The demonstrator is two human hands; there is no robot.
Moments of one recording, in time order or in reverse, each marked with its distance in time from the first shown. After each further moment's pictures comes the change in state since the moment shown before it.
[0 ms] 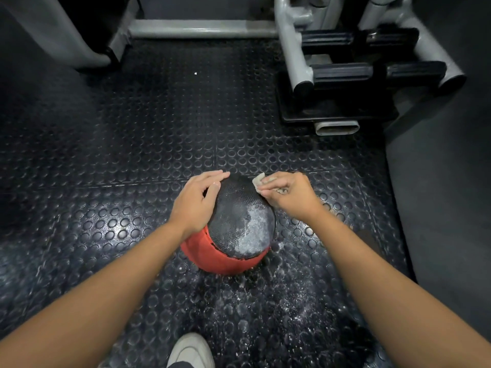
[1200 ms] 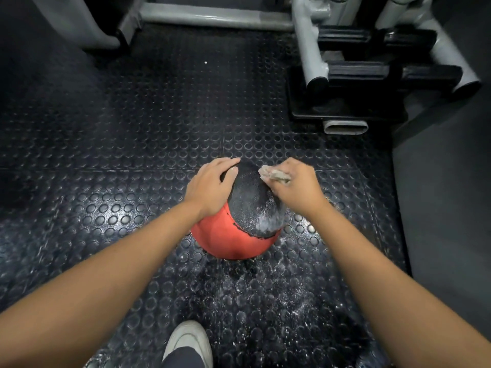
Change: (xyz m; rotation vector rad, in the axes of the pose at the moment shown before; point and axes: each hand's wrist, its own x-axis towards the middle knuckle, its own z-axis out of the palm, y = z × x) left_hand 0.015 0.006 0.007 0.075 -0.039 -0.076; right_hand -0.001 -0.032 0.005 -0.275 0.064 0.038
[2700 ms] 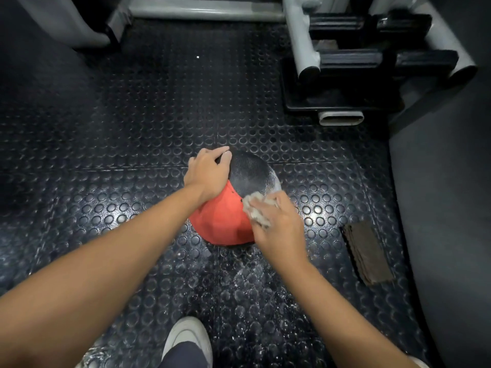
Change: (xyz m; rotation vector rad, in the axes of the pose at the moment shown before) left_hand 0.011 0.036 -0.004 0.009 0.010 -0.303; right_hand -0.084 0.000 0.054 -0.045 0.290 -0.123
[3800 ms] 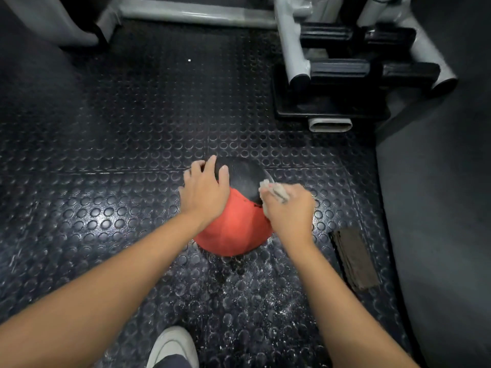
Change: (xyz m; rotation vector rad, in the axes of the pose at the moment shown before) left_hand -0.024 0.001 0.023 0.072 0.098 0.046; right_hand 0.046 0.017 -0.019 0.155 0.067 0.405
